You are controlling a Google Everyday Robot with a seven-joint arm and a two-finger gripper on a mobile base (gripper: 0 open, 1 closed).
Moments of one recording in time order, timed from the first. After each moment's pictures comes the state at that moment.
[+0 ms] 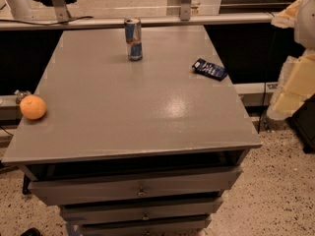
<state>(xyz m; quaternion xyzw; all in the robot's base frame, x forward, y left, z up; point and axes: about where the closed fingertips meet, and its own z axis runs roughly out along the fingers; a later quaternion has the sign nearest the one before) 0.434 -0.204 1.015 -0.60 0.77 -0.08 0.21</state>
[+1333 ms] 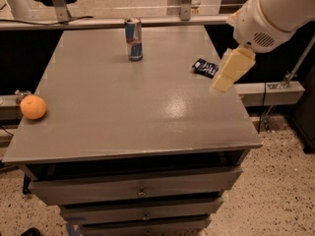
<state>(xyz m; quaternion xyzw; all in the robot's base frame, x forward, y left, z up) 0.536 -0.153 0.974 -0.58 0.76 -0.03 0.30</state>
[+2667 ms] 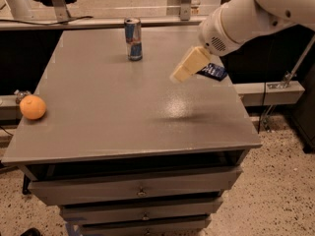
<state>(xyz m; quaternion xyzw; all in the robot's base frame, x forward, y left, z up) 0.608 -0.088 0.941 -0.51 0.77 0.06 0.38</state>
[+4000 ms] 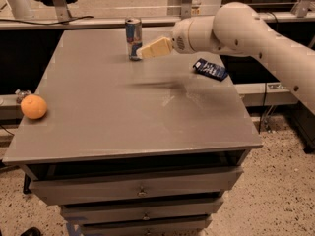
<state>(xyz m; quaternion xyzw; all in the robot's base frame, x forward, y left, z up) 0.733 -0.020 0.917 -0.37 0.74 0.19 0.53</state>
